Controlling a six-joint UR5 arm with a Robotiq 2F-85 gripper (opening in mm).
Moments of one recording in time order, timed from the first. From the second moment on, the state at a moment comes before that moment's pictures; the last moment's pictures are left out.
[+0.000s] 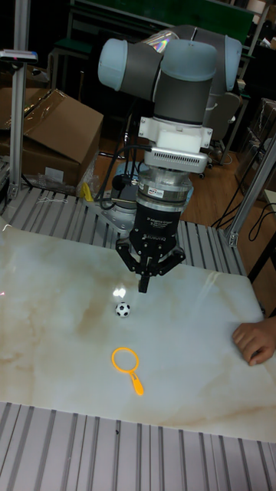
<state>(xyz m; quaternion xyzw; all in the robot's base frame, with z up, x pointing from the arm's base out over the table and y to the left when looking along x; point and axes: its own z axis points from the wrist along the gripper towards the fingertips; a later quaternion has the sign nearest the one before) 0.595 0.026 0.188 0.01 0.99 0.04 0.10</state>
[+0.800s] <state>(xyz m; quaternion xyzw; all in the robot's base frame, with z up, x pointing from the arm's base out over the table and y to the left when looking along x) 0.597 0.028 0.188 0.02 0.99 0.05 0.10</state>
